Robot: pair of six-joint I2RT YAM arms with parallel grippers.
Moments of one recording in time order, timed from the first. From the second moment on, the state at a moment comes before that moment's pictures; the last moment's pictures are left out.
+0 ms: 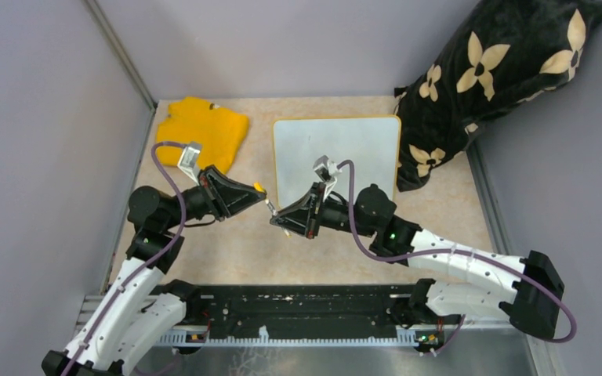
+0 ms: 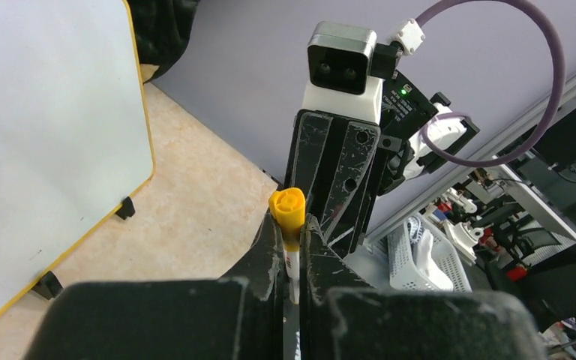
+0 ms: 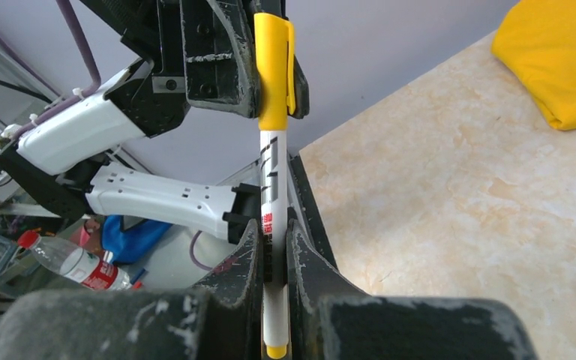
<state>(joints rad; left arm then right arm) -0.36 0.69 0.66 0.36 0.80 -0.89 1.03 1.06 0.74 0.41 -0.32 0.55</state>
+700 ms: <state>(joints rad) -0.35 0.67 0.71 -0.04 0.34 -0.75 1.03 0.71 0.52 0.13 -0.04 0.57</state>
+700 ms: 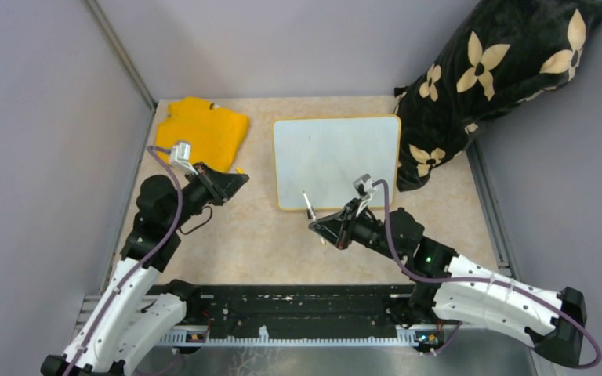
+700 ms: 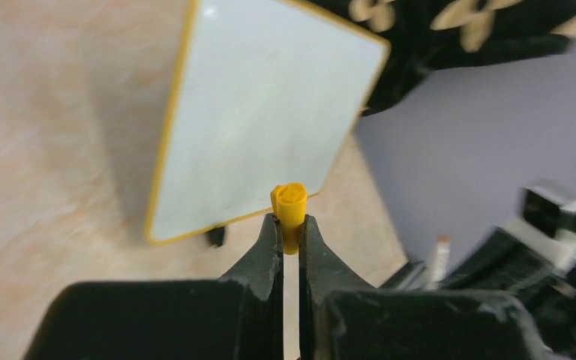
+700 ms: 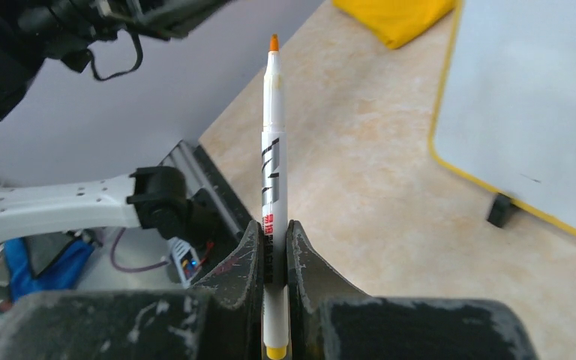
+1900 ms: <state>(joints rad) -0.36 1.52 0.84 -0.51 0.03 -0.67 1.03 0.64 0.50 -0.14 0.24 0.55</state>
